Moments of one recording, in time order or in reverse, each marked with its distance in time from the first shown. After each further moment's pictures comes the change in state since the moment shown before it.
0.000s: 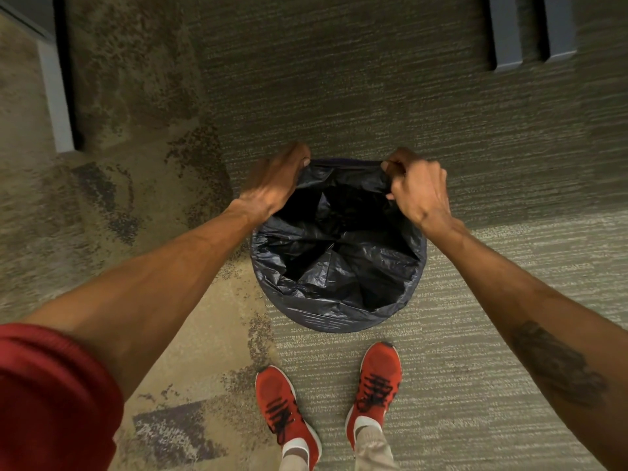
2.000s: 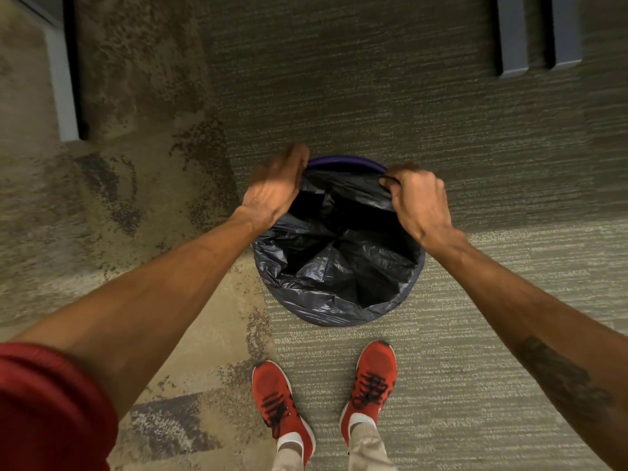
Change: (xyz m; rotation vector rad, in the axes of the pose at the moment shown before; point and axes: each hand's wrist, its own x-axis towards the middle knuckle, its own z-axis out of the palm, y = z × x) left_hand -0.021 0.002 0.004 0.039 0.189 0.012; right_hand -0.023 -0.016 -0.001 -0.246 0.010 -0.159
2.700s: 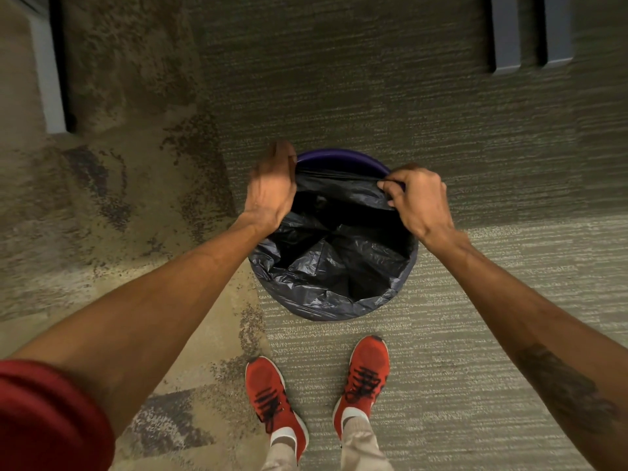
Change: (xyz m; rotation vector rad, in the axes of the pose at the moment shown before) left_hand -0.007 0.012 0.019 -0.075 0.160 -0.202; right_hand -0.007 0.014 -0.003 0.212 -0.069 0.095
